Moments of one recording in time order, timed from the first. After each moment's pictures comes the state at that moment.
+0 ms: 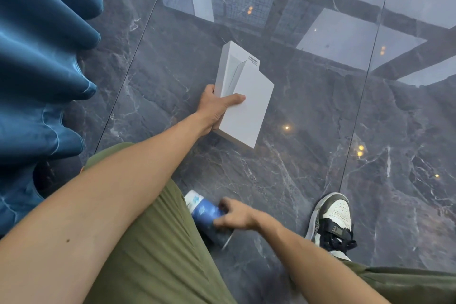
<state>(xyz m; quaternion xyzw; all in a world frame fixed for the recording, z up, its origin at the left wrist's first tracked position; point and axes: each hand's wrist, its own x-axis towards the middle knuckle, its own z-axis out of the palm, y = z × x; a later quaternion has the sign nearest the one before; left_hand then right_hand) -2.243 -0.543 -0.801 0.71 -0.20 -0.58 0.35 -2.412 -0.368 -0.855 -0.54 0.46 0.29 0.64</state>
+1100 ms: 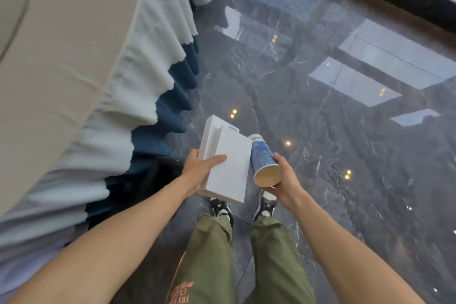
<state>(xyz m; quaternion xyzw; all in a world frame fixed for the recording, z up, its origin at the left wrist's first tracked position) -2.199 -0.277 -0.226 0.76 -0.04 -0.58 0.31 -2.440 -0.362 -0.249 -0.15 0.69 -0.09 0.71</state>
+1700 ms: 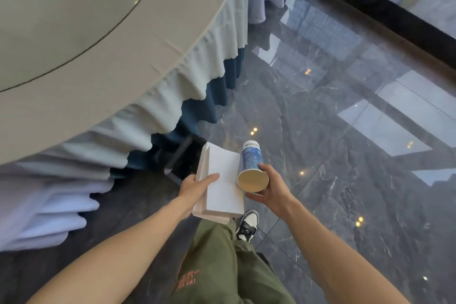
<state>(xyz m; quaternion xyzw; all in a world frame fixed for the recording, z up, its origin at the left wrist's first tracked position) -2.230 -0.069 -0.164 0.77 0.07 -0.52 0.36 -2.409 -0.229 -0.162 -0.24 0.58 0.02 0.78</state>
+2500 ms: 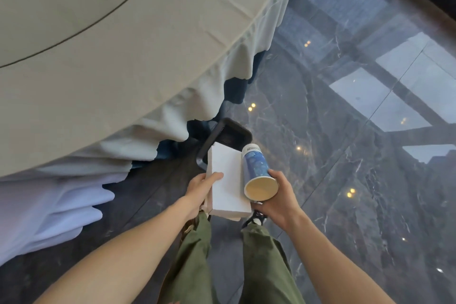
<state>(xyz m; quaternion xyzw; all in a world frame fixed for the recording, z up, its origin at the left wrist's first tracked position) -2.084 0.045 -0.272 0.70 0.12 -0.61 0.34 -2.264 -0.090 -0.220 -0.09 0.60 -0.03 0.79</state>
